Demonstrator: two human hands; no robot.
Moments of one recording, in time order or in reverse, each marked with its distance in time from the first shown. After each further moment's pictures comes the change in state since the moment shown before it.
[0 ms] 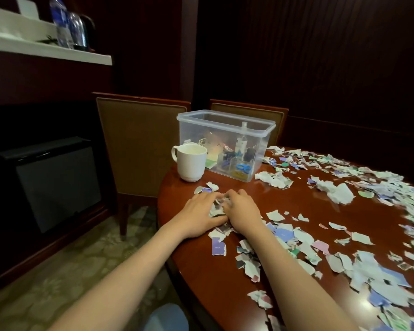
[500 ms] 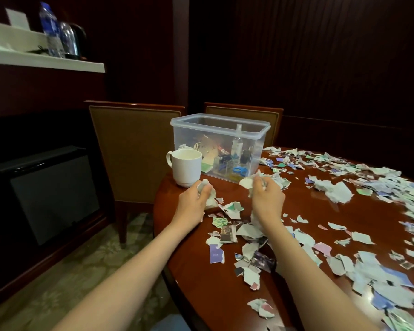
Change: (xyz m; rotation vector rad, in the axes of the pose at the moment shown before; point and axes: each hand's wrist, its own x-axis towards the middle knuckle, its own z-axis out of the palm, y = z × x) left_hand 0.021 0.006 -0.004 -0.395 0.375 -0.152; right_hand 0.005 0.018 -0.033 0.698 0.513 0.333
